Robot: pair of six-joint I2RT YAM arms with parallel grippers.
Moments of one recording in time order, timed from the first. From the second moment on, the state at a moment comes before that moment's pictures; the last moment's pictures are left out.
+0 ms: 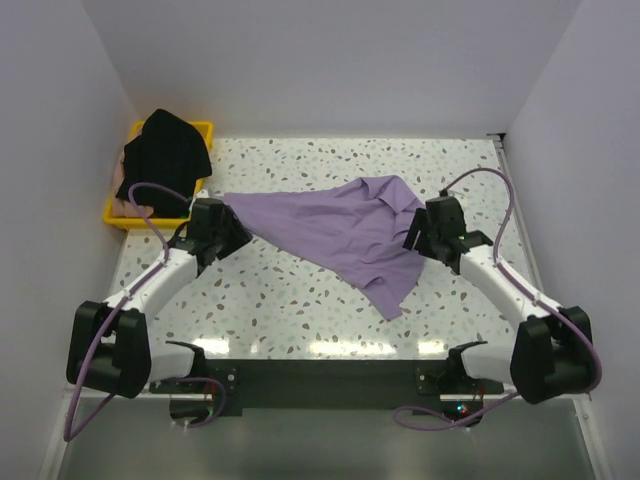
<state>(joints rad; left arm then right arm) -0.21 1.28 0.72 -0.23 -0.06 -0.74 0.26 1.28 0.82 -0.44 0.25 0.54</state>
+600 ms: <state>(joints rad) -0.21 1.25 0.72 -0.23 -0.02 -0.75 0.41 1.25 0.62 -0.42 0.30 0.69</state>
